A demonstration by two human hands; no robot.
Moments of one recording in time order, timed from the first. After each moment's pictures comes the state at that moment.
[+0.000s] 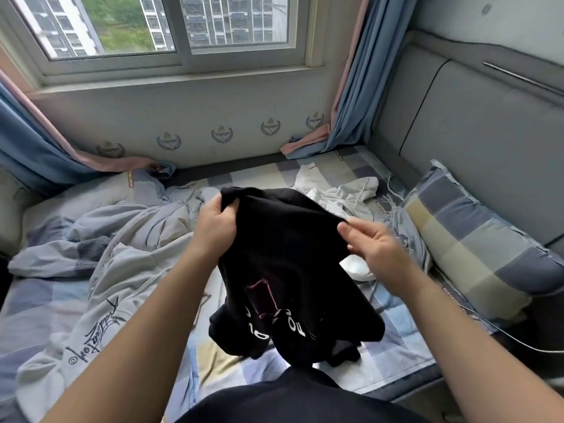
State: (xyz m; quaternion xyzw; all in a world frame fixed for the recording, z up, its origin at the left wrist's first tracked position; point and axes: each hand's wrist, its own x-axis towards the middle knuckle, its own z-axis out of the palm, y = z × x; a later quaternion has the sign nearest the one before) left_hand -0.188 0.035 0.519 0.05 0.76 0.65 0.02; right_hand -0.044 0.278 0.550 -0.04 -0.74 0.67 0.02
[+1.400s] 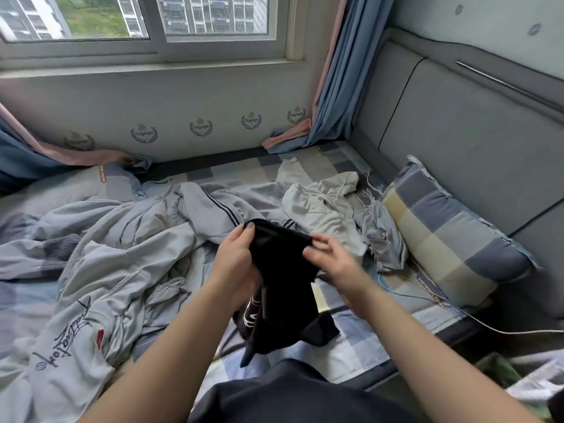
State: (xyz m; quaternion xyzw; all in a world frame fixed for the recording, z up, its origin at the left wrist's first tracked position) left_hand -0.106 0.093 0.517 -0.09 0.51 0.83 0.23; right_hand -0.031 0.262 0.499 -0.20 -0.67 0.71 -0.04
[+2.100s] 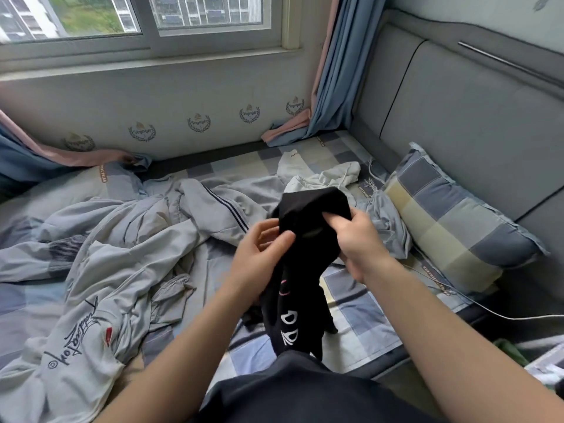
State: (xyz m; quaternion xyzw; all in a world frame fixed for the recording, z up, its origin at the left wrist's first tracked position) left_hand -0.092 0.098 0.499 0.08 0.68 0.70 0.19; right_hand -0.057 0.266 0.537 -0.27 -0.63 0.72 0.10
